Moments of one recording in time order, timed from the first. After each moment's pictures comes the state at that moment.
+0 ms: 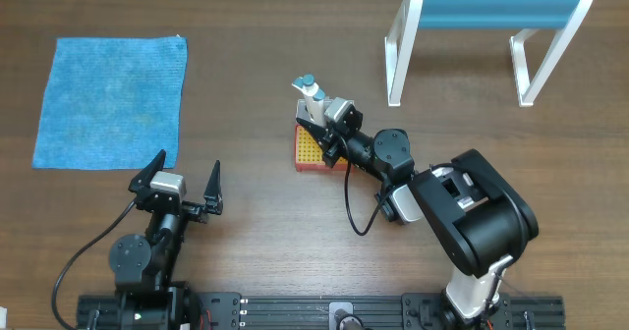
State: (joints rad) left arm 0.07 0.01 0.01 -0.05 0.26 0.03; right arm 0.48 1.94 0.51 1.40 -0.48 0.00
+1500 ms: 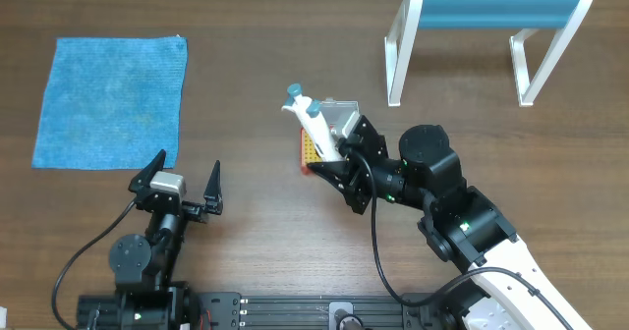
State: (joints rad) left arm 0.07 0.01 0.01 -0.05 0.26 0.03; right arm 0.56 0.98 0.76 -0.20 -0.58 0.01
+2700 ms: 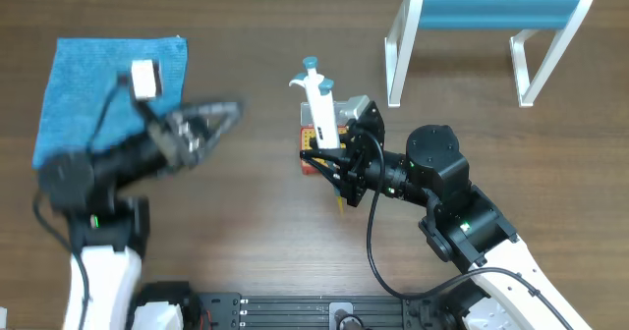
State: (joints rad) left arm 0.07 0.91 0.69 0.55 1.15 -1.32; right arm 0.56 0.98 0.76 -0.04 -0.61 0.30
